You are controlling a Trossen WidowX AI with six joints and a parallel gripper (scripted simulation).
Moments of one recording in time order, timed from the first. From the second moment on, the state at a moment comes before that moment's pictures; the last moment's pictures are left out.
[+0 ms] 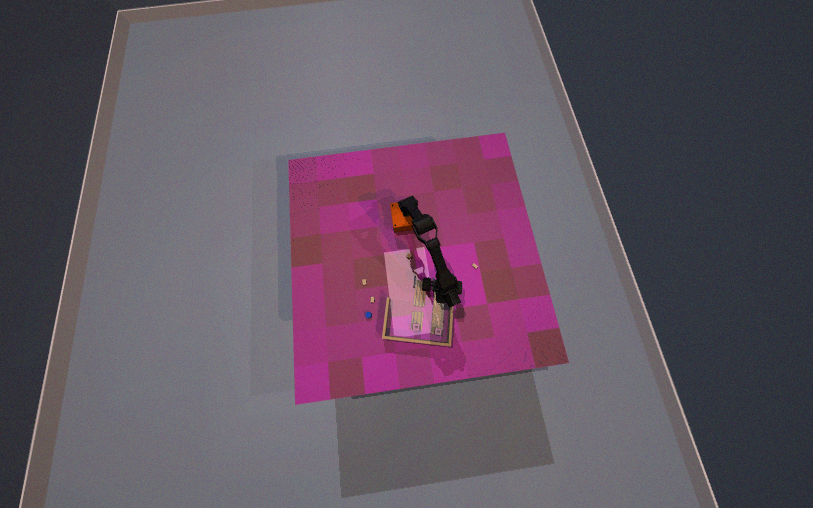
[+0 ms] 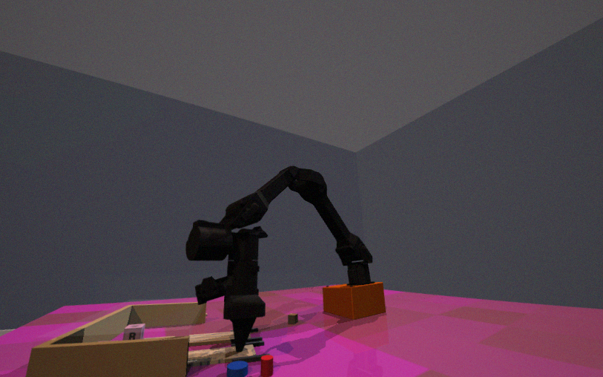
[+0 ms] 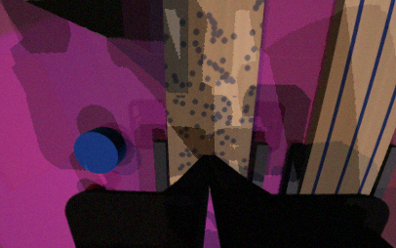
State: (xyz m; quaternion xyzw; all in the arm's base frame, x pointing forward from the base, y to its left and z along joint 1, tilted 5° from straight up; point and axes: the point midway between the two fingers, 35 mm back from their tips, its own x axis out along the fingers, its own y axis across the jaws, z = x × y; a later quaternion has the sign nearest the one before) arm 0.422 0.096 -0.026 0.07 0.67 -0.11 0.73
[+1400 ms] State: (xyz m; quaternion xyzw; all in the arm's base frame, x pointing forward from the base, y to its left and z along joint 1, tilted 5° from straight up) arm 0.398 0.104 -0.029 0.07 0.67 -0.11 0.73
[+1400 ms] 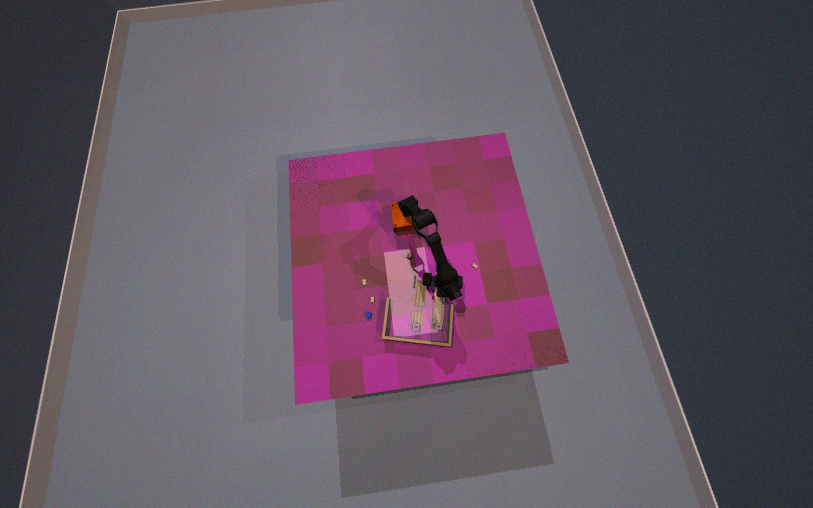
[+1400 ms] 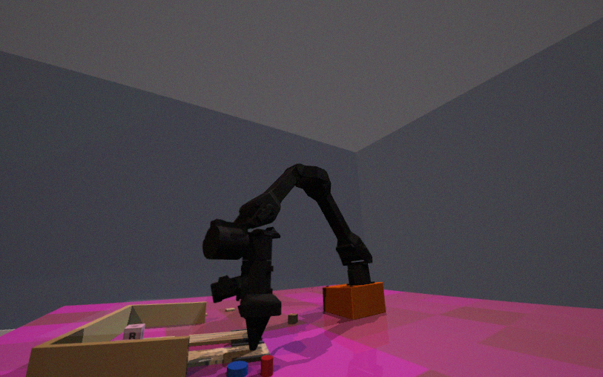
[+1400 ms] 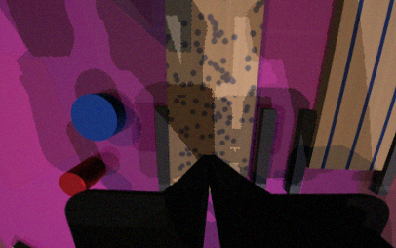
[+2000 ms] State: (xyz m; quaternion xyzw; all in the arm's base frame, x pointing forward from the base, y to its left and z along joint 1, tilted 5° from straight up) arm 0.373 0.110 -0.032 0.07 0.67 -0.11 0.73
